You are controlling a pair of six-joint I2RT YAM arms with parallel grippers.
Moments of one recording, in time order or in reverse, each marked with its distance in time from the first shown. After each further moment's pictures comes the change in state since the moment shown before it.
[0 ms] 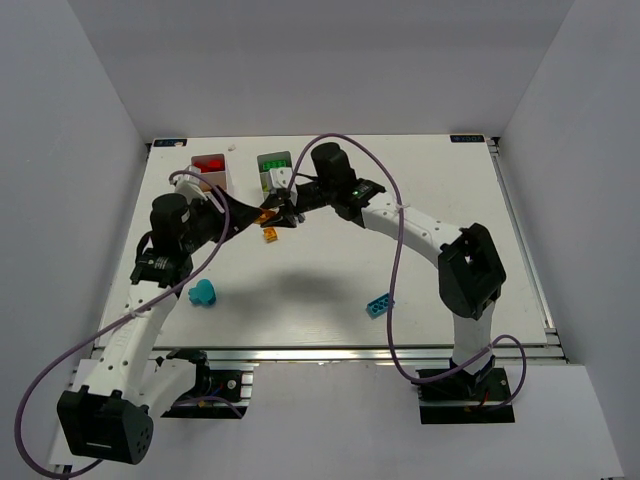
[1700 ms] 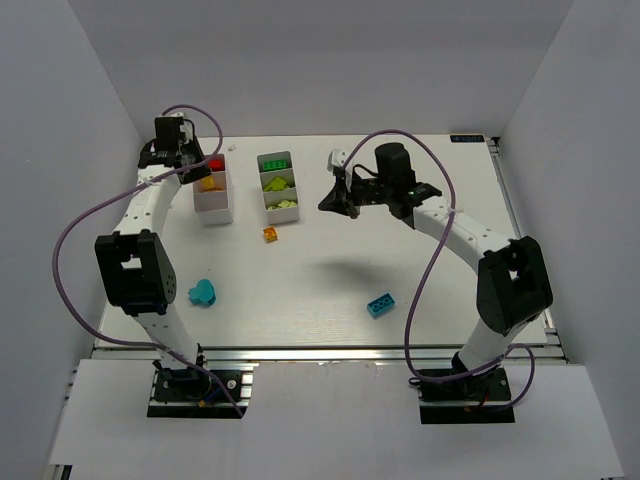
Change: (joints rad) left arm 0.194 0.866 0.769 -0.313 -0.410 0.460; right arm -0.251 -0.233 -0.314 -0.018 0.088 0.170
